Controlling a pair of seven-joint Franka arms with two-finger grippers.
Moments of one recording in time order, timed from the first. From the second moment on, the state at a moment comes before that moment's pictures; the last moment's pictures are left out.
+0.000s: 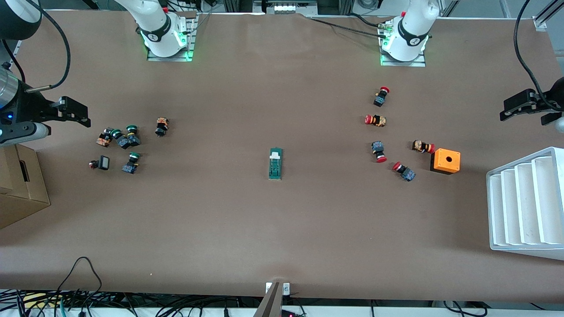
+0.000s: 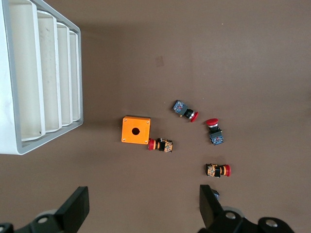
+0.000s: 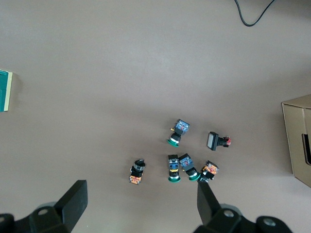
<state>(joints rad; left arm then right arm) -0.17 0.13 0.26 -1.42 -0.04 1.49 0.20 0.12 0.17 -0.08 -1.42 0.01 1.56 -0.19</state>
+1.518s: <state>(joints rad) -0.19 0.16 0.16 -1.42 -0.08 1.50 0.12 0.12 0.17 -0.08 -1.41 0.01 1.56 -0.20</state>
